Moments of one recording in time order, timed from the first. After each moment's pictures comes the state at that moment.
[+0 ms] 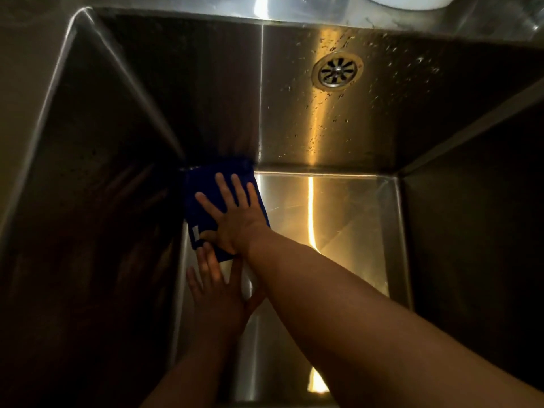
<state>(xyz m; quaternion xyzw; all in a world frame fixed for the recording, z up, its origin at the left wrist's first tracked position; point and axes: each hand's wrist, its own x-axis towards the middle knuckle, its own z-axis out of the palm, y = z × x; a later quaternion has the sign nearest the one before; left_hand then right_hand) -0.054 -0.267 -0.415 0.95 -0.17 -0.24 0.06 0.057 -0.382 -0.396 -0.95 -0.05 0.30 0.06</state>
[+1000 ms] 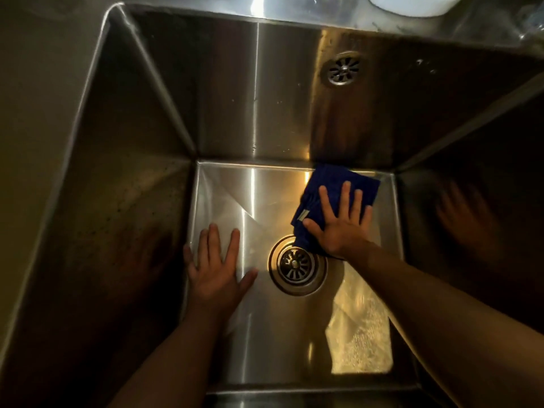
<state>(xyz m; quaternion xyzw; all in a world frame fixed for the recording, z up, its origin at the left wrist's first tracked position) -0.032 -0.253 -0.413 0.96 -0.20 -0.19 0.02 -0.052 -0.517 -0.419 -0.93 0.25 0.24 0.10</state>
